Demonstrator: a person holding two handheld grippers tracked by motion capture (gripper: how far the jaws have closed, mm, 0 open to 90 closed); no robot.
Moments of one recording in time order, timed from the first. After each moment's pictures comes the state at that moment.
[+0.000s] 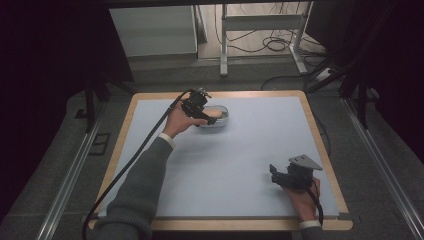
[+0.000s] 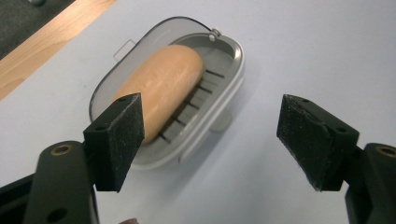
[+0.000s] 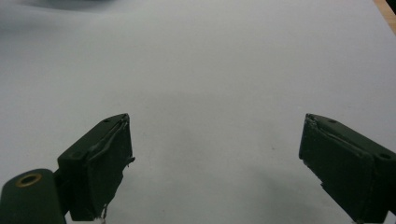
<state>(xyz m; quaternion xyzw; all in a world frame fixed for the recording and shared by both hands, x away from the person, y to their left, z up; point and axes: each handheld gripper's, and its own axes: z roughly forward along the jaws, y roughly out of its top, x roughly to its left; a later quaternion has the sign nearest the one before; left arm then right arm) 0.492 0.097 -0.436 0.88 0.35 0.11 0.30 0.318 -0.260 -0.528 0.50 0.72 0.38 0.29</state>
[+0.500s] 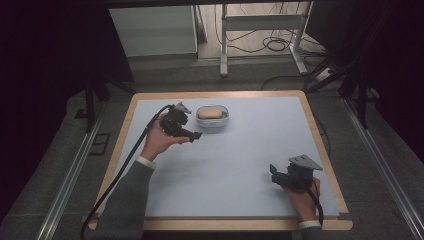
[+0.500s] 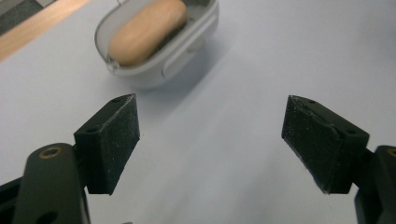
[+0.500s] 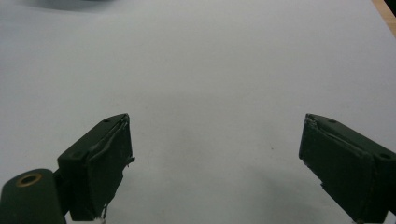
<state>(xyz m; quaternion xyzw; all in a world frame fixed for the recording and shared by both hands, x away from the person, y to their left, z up) 0.411 0.150 -0.441 0.86 0.36 0.12 0.34 0.318 -0.261 -0.528 0.50 0.72 0.38 0.29</state>
